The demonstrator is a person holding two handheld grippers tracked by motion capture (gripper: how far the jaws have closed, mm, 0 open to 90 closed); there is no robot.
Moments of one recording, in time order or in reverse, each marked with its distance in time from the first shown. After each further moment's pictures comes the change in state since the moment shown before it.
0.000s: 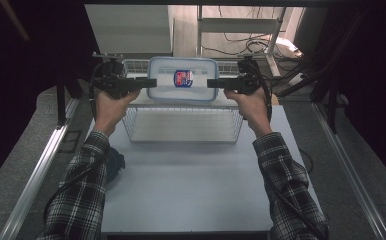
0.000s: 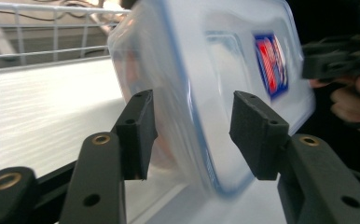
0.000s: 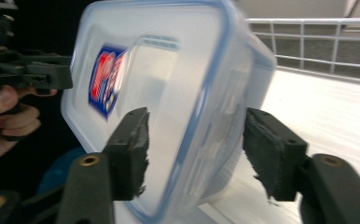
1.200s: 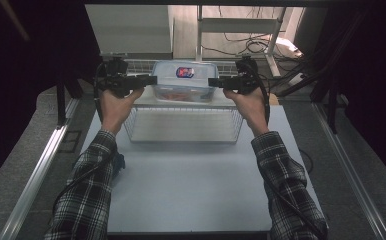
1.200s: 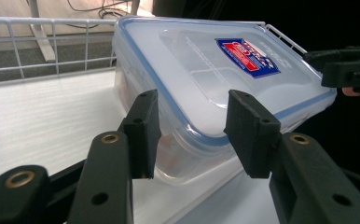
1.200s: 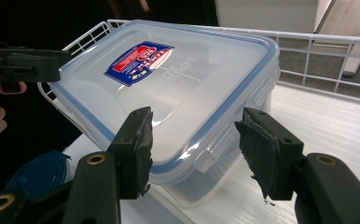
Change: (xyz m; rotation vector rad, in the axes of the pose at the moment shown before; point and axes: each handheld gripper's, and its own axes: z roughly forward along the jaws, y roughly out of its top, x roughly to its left) left arm -0.010 0.003 0.006 -0.026 0.123 -0.008; right arm 0.000 0.001 0.005 -0.020 -0.085 -0.049
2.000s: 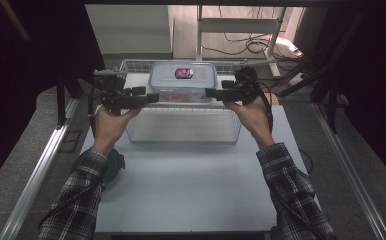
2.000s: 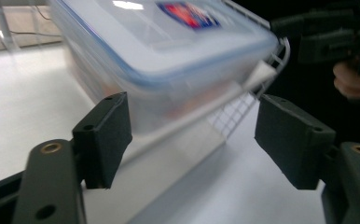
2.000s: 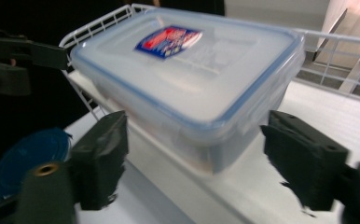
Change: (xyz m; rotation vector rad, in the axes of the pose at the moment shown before) left arm -0.024 -0.040 -0.024 0.002 -0.088 0.117; right arm 0.022 -0.019 -0.015 -0.017 0.007 -0.136
